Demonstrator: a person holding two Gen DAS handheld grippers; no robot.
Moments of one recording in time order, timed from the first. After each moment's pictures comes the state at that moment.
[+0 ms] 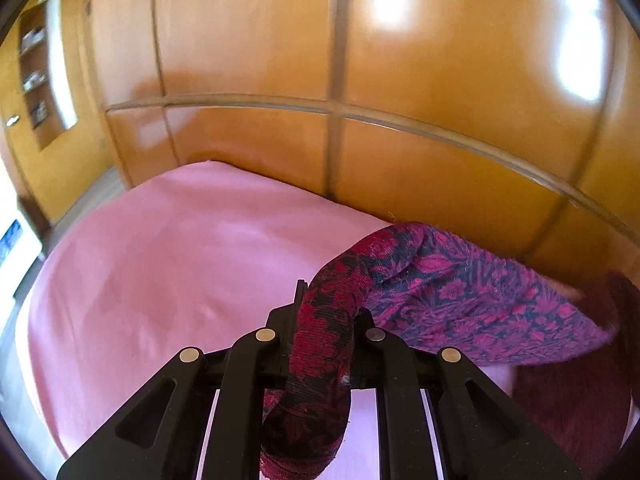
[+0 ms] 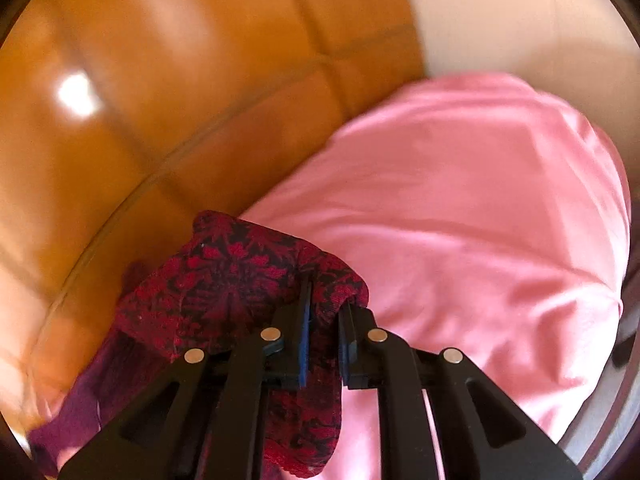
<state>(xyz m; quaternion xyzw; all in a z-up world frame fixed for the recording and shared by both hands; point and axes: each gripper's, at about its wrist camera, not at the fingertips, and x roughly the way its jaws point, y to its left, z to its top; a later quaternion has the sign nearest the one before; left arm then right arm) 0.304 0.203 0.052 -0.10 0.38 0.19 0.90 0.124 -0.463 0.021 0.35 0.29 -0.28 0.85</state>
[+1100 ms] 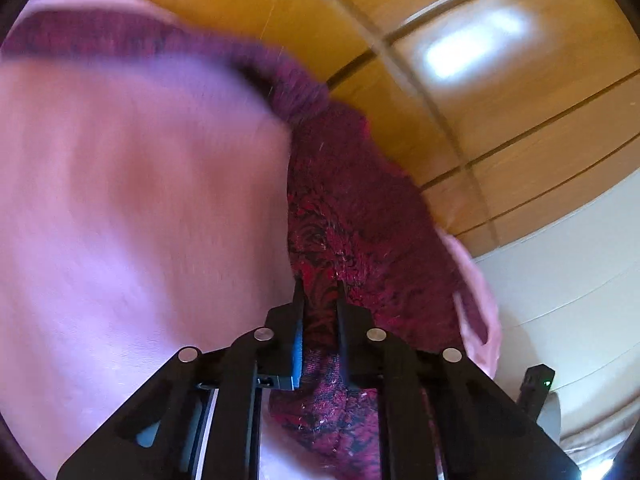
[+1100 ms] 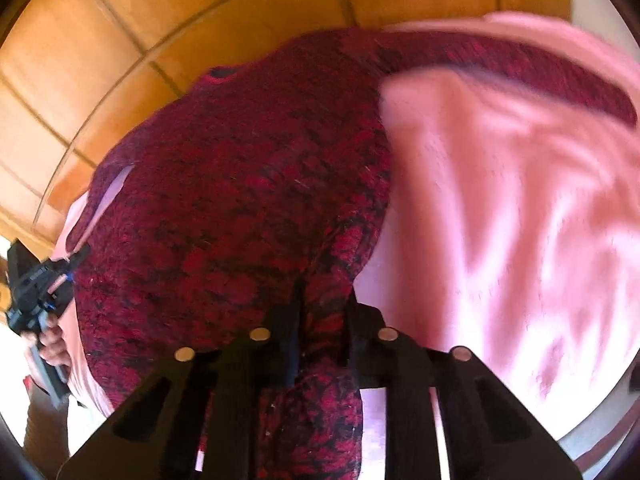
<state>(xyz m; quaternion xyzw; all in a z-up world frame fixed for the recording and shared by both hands) 0.220 0.091 -0.045 -0.32 0.43 -0.20 0.82 0.069 -0.257 -0.039 0.19 0.44 0.00 0.88</state>
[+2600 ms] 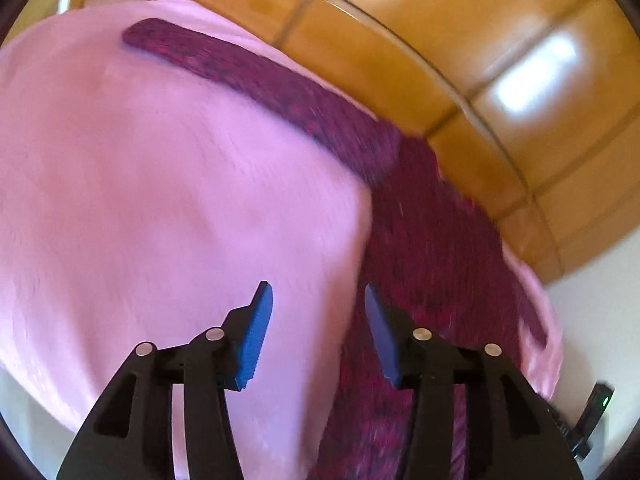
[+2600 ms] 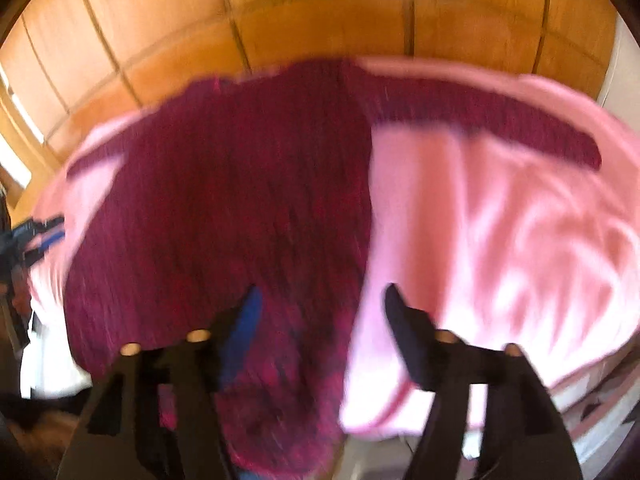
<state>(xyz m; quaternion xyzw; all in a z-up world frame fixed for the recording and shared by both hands) 0.110 0.185 -0.034 -0.31 0.43 -0.03 0.85 0.020 -0.199 -0.016 0.09 0.42 0.02 0.90</state>
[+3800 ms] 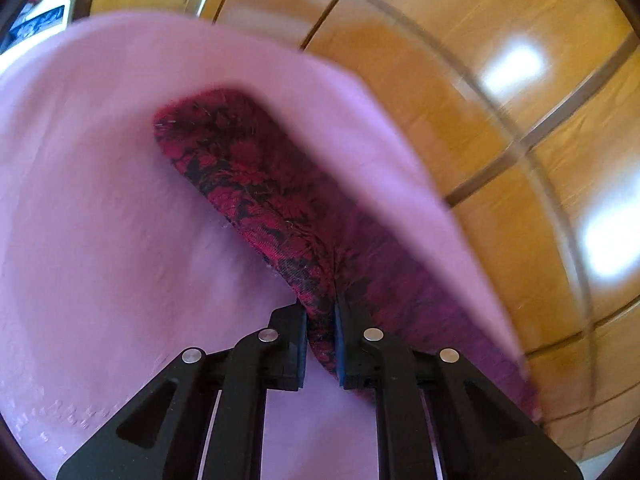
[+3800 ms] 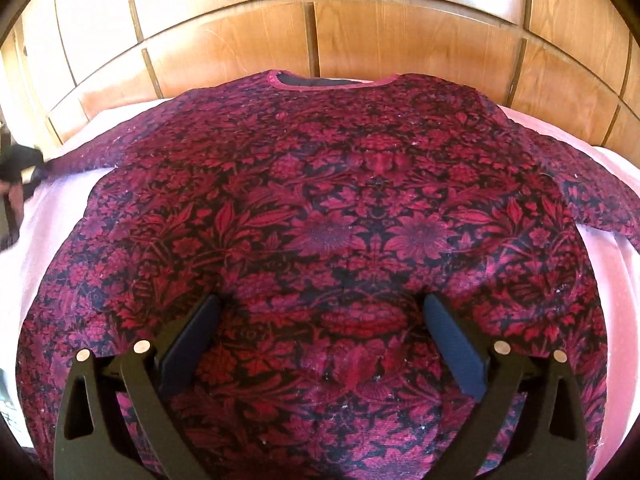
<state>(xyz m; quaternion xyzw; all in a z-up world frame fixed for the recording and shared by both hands) 0.214 0.350 -0.068 -0.38 0.34 0.21 0.83 0.138 -0.096 -0.087 0.01 0.40 0.04 0.92</state>
